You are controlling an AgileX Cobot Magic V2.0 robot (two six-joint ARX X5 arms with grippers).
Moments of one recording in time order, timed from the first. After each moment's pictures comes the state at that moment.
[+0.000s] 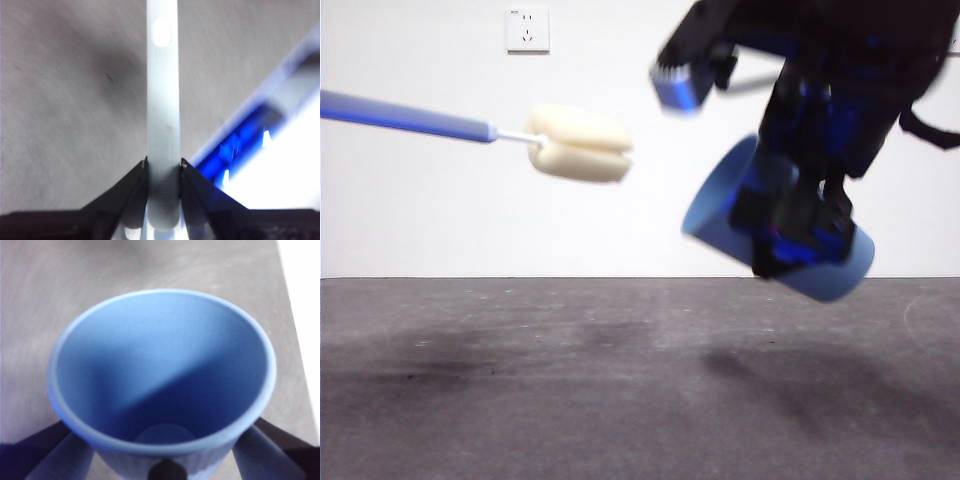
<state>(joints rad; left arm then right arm) -0.68 0.90 0.99 -1.14 -0.05 0.00 0.95 1.31 0.72 -0.24 0.66 -0.53</state>
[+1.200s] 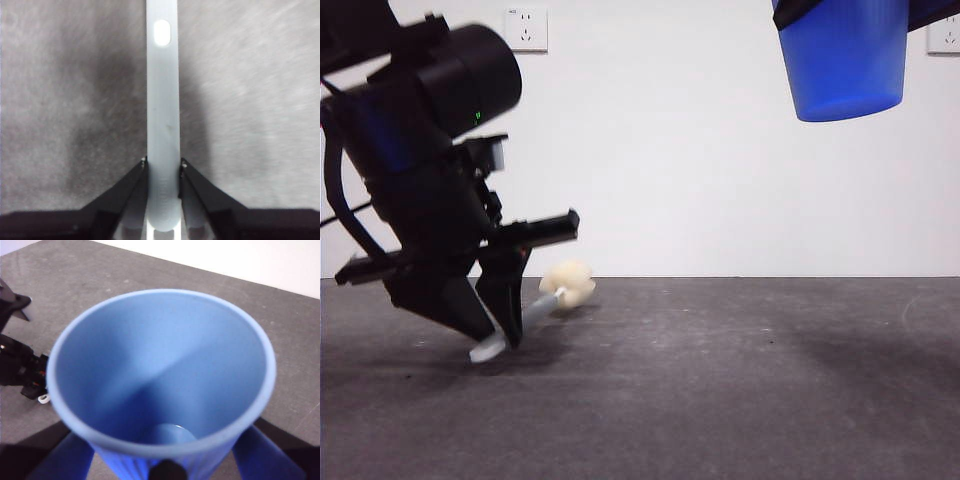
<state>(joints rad) -0.58 1.60 0.81 -0.15 -0.13 -0.52 0.95 0.79 0.72 -0.37 0.50 0.12</state>
